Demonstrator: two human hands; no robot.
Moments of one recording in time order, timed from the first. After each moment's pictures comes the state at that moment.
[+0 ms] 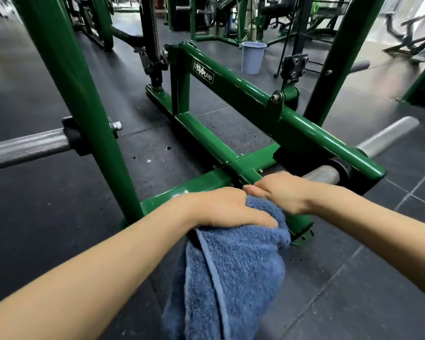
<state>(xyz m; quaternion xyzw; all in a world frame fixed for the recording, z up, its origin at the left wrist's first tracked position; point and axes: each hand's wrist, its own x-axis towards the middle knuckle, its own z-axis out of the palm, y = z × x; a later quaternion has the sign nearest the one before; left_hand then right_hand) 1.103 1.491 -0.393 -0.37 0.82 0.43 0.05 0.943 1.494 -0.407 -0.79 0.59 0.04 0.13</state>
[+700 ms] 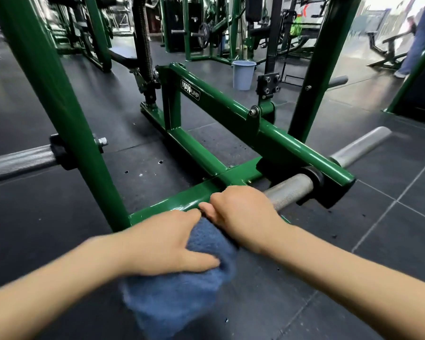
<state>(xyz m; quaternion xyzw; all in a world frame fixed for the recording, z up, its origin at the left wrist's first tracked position) 1.151 1.524 -0.399 -0.40 0.89 0.21 0.02 0.976 1.528 -0.424 -0.80 0.54 -0.19 -0.17</state>
